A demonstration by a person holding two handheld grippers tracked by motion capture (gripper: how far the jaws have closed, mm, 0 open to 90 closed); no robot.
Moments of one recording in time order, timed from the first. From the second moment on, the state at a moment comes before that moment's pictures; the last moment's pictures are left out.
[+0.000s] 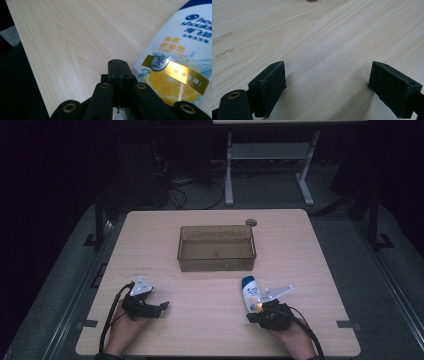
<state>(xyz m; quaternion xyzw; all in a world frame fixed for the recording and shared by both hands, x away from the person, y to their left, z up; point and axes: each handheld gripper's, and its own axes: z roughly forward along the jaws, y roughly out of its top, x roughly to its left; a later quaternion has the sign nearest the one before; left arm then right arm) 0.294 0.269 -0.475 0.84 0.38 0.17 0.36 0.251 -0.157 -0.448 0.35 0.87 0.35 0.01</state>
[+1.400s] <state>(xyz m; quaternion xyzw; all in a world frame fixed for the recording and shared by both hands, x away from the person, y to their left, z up) 0.294 0.269 -0.475 0.84 0.38 0.17 0.36 0.253 -0.197 -0.436 0.37 0.85 0.38 0.03</state>
